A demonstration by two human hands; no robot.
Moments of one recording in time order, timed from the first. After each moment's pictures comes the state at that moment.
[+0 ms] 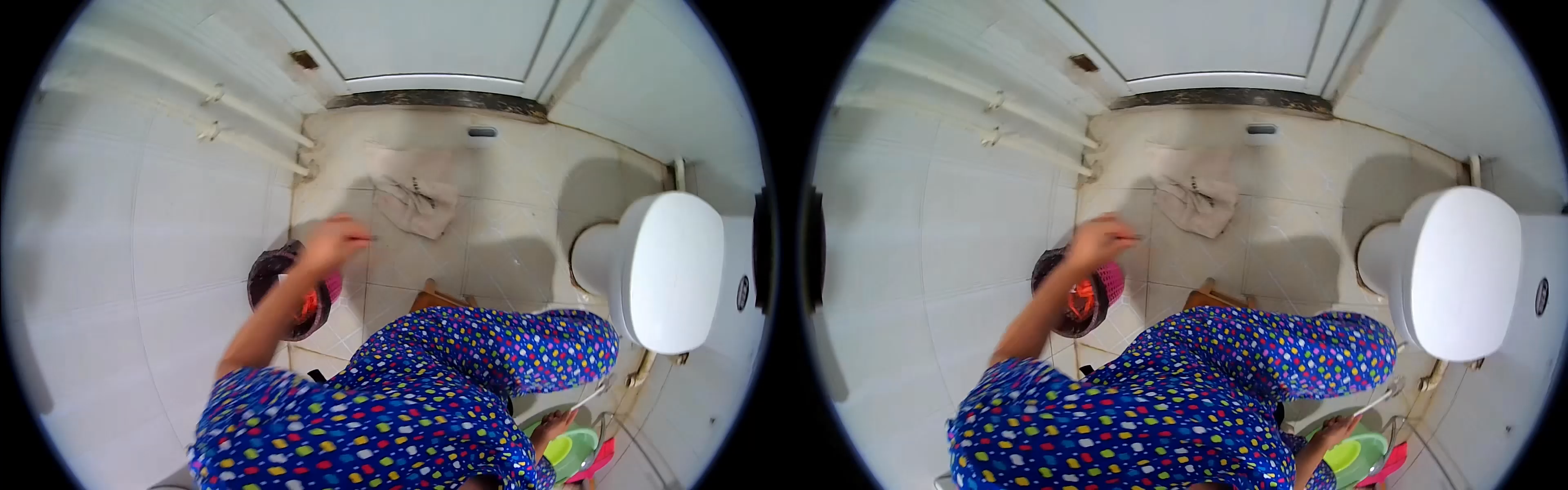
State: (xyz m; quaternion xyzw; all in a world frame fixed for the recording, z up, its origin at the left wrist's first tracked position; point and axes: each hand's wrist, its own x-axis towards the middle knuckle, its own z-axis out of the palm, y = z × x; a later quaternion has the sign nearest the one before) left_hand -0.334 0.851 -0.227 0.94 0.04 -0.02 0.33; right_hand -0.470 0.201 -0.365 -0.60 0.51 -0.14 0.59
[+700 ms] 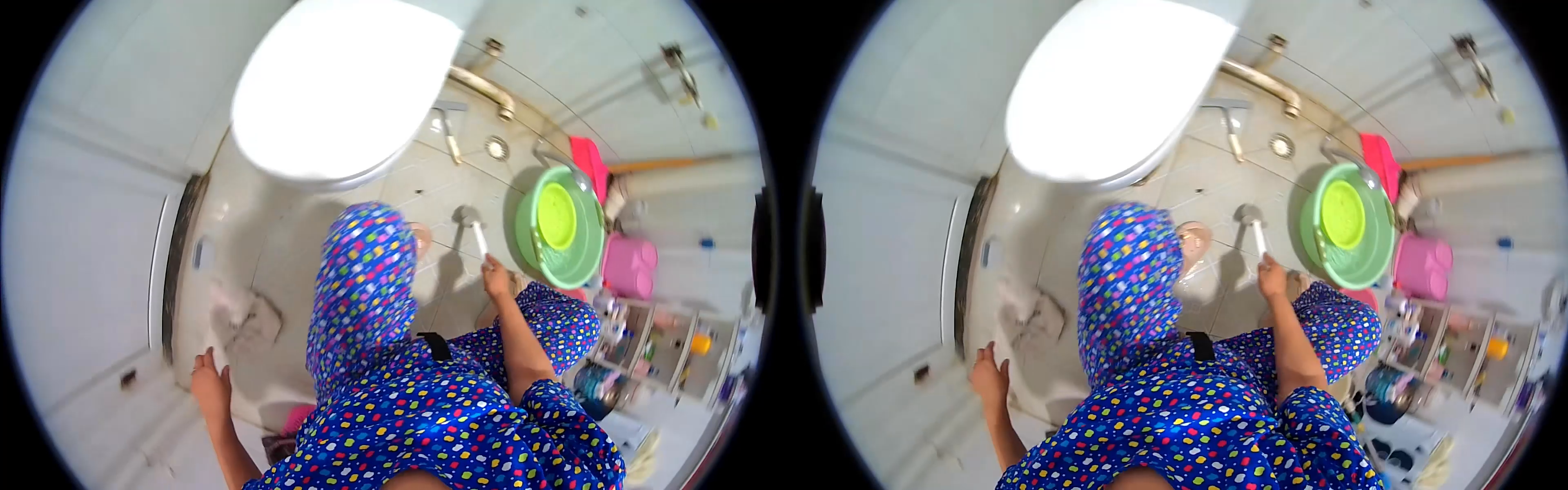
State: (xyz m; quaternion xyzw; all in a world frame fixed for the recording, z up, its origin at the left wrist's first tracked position) left_hand -0.230 0.774 -0.211 0.97 -0.16 -0.15 -0.06; right_hand -0.547 0.245 -0.438 -0.76 0.56 0.01 0.33
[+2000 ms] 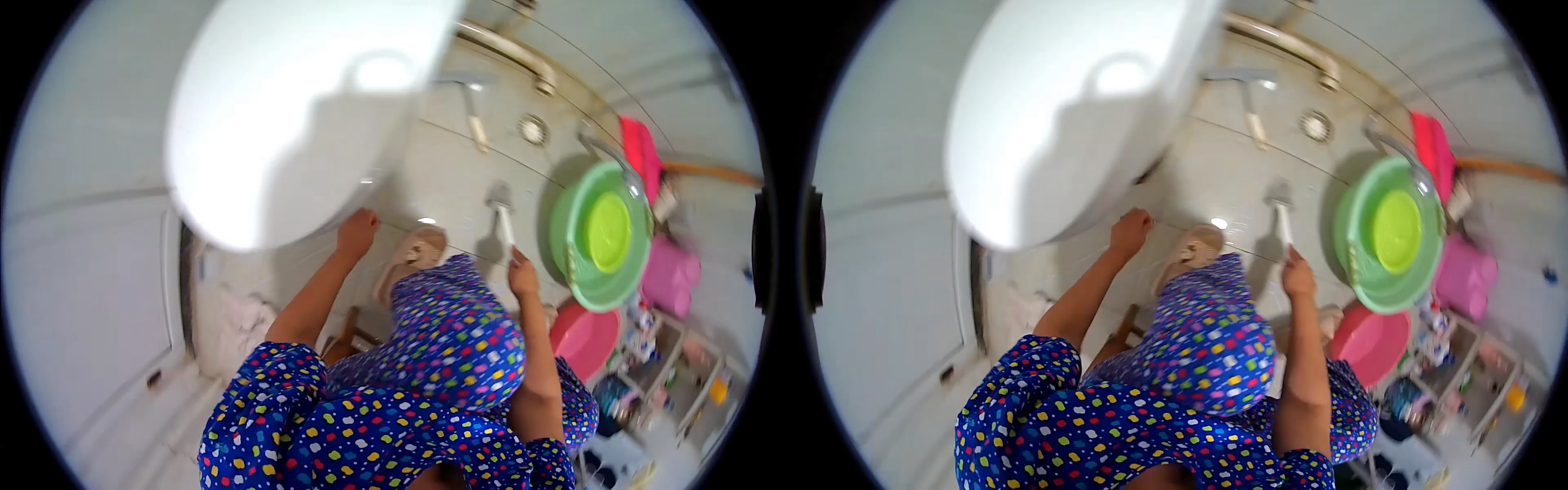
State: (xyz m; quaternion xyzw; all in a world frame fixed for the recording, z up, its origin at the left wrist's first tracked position) left_hand -0.166 0.396 -0.469 0.86 -0.37 -0.31 0.16; right_hand -0.476 0.193 -0.402 -0.73 0.60 0.16 0.29
